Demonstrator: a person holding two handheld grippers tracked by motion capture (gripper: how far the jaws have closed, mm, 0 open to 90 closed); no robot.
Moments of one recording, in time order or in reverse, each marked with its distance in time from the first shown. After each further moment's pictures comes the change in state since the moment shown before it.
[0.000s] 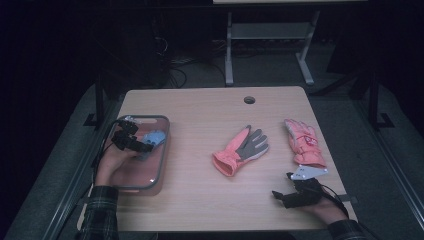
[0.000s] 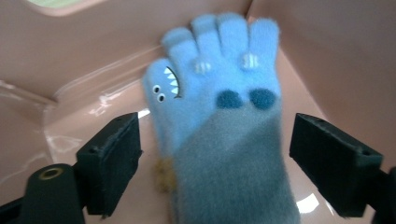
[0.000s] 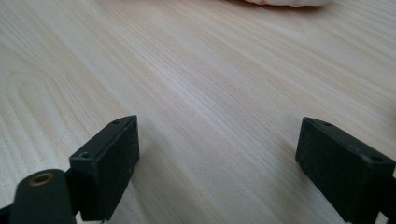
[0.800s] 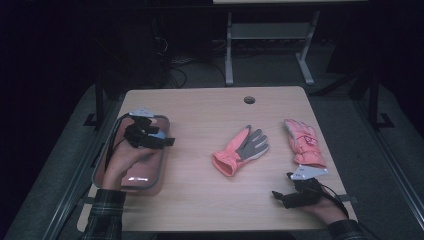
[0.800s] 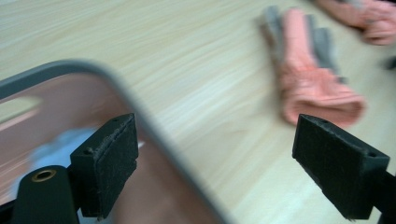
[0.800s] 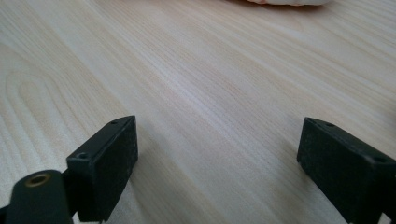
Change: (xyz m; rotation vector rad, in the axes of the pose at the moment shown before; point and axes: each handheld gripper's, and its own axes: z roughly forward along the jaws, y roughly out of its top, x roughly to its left) left arm -0.081 0.033 -0.046 -0.243 -0.268 0.092; right arm 0.000 0.000 0.000 0.003 -0.001 0.000
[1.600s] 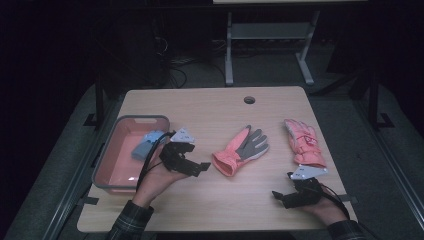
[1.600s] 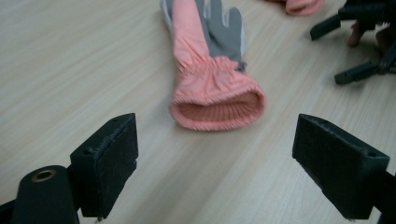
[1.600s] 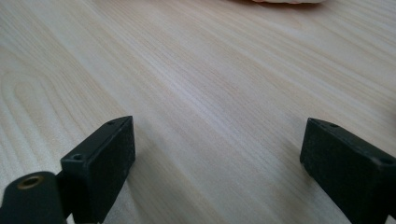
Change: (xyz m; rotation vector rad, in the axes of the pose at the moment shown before) left arm -0.105 -0.007 0.038 0.022 -0.069 0.171; right arm 0.000 0.000 0.000 0.005 -0.004 0.008
